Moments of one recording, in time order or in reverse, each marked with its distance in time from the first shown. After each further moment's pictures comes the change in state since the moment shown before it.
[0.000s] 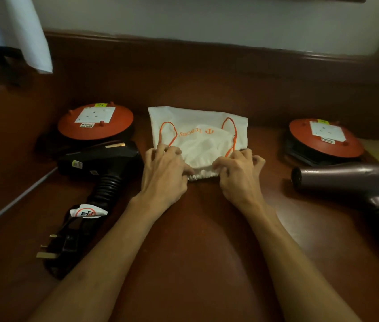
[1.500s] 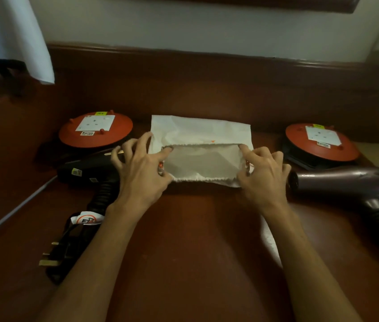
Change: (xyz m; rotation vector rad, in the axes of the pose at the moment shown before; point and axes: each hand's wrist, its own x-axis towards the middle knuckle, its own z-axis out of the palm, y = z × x) left_hand -0.004 -0.028 -0.021 -0.069 0.126 -0.213; right_hand -0.007 0.019 -0.042 -0.031 0.062 0.175
